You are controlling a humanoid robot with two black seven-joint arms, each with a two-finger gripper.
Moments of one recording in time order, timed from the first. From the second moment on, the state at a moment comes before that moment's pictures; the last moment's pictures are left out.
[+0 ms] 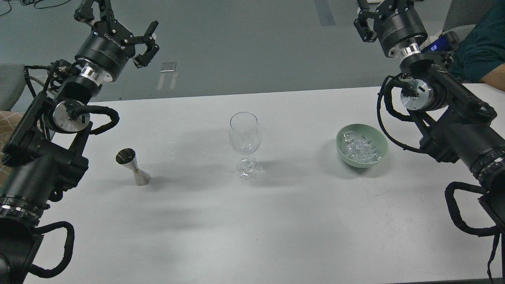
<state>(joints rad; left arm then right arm) -0.77 0.30 -1.26 -0.86 0.33 -0.42 -0.03 0.98 -0.16 0.92 0.54 -0.40 0.26 0.48</state>
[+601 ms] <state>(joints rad) -0.76 0.30 -1.26 -0.93 0.33 -0.40 -0.02 1.00 -0.17 0.92 0.49 -0.39 0.26 0.48</state>
